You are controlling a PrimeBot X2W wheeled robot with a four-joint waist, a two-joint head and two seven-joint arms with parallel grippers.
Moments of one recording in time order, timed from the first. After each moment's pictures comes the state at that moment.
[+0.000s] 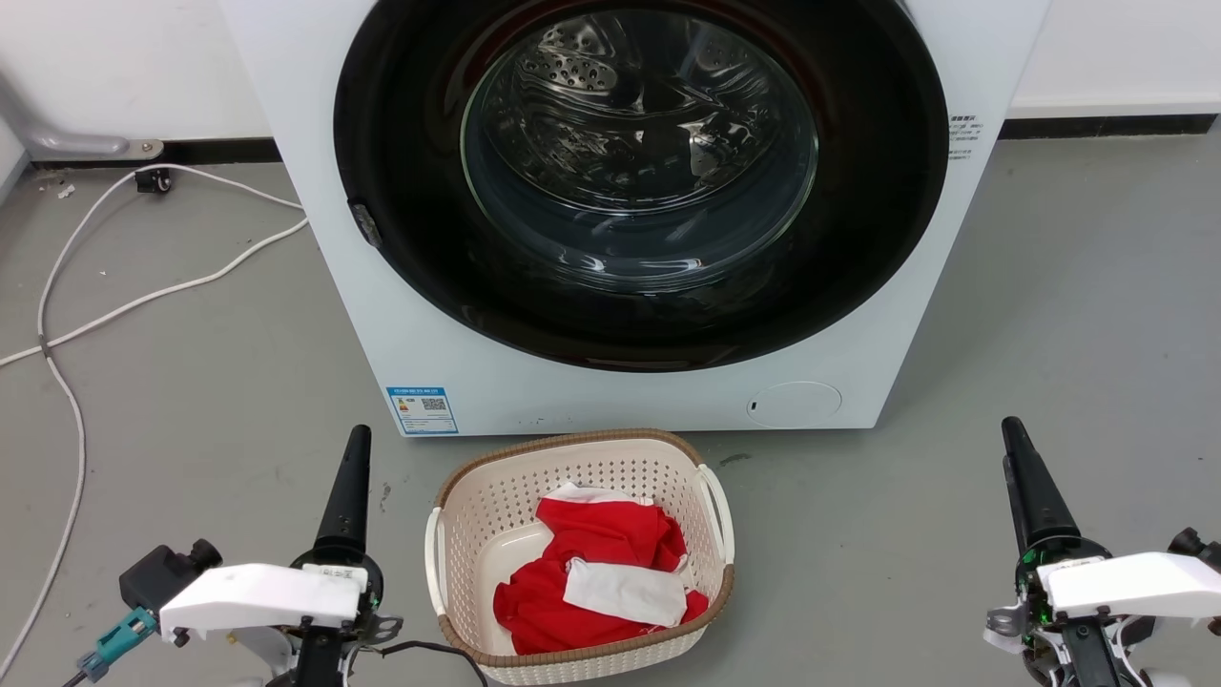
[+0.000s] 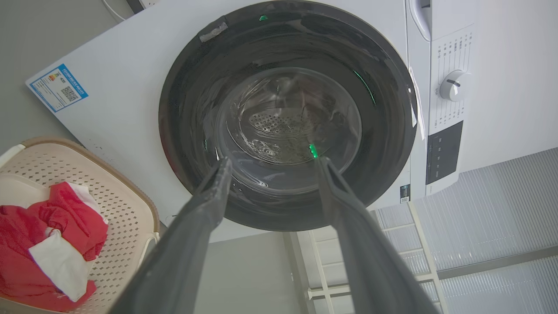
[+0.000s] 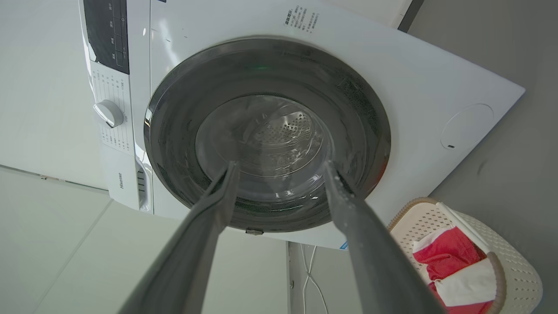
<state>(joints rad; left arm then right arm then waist) -0.08 0.05 0.03 0.17 -1.28 -0.13 -0.01 -0.07 -0.06 -0.05 0.19 1.30 0.13 0.00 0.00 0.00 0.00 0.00</state>
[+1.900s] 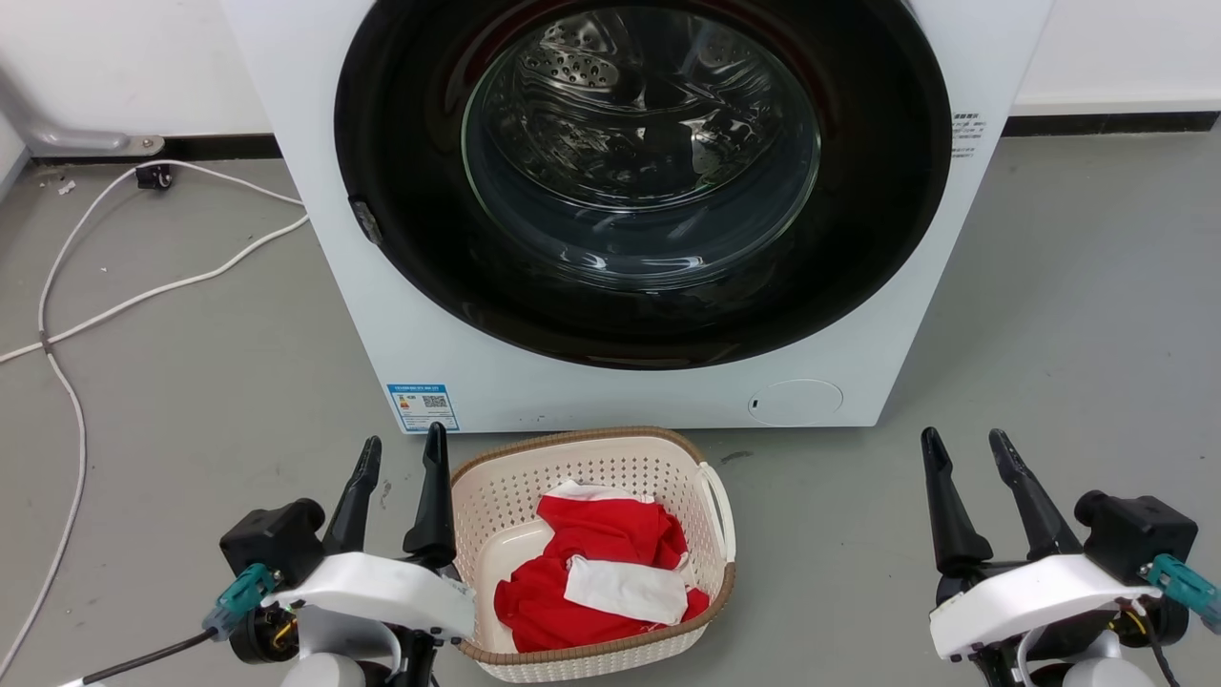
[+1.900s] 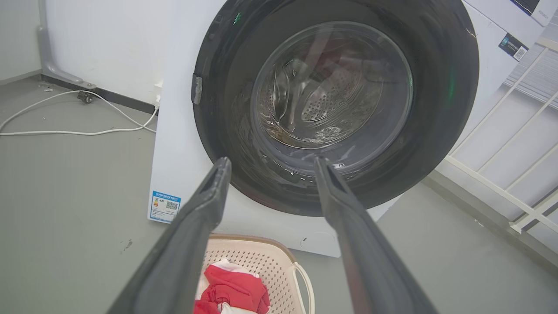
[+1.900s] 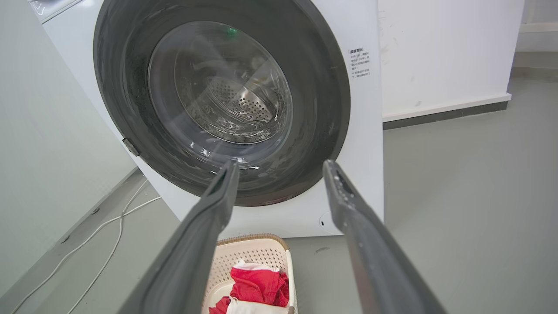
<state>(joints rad) -0.10 0.05 -0.10 0.19 -0.47 -0.04 -0.18 -0.04 -0.05 0.03 0.11 0.32 0.13 -0.11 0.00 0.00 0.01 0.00</state>
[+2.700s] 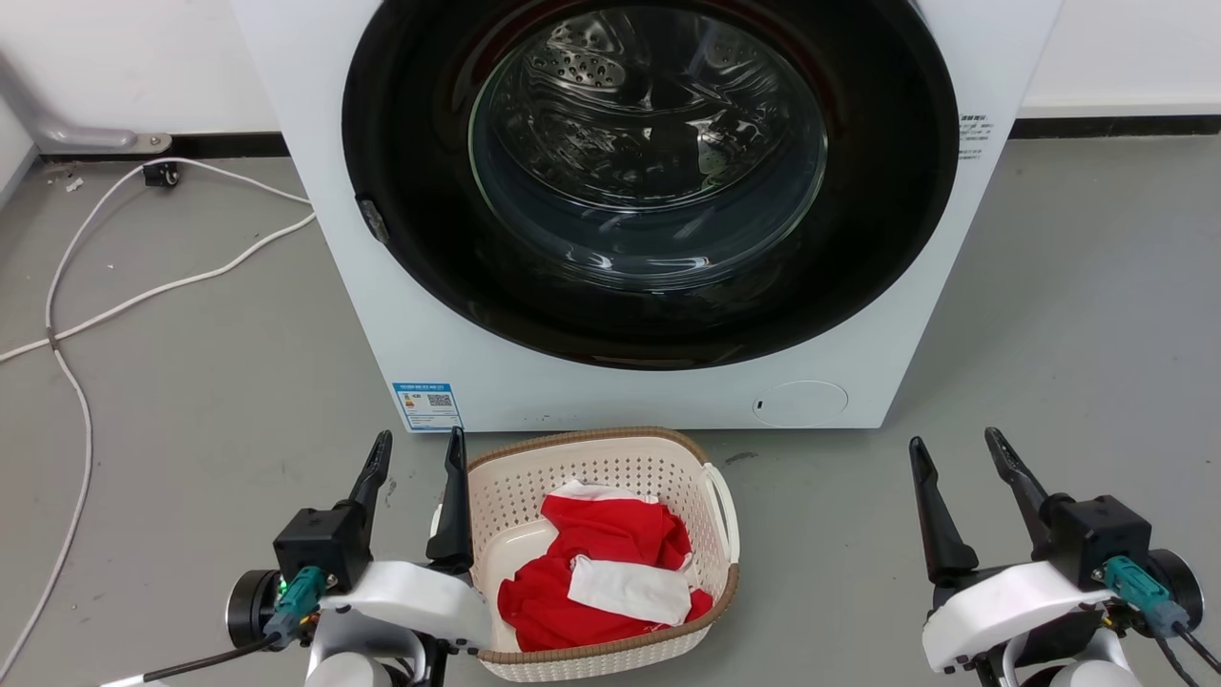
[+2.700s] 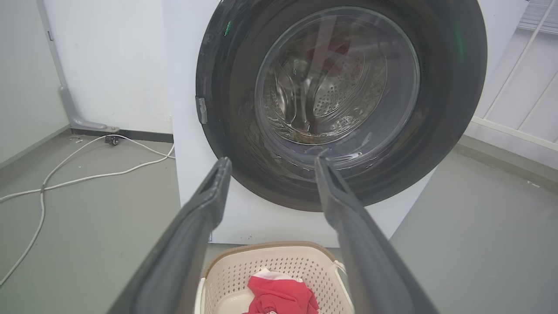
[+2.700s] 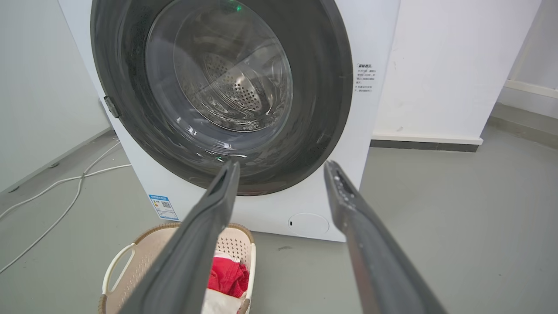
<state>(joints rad) -0.11 0.05 -0.12 0.22 -0.24 -0.01 -0.23 -0.03 -0.05 0.03 0.10 0.08 0.13 -0.11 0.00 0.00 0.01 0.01</state>
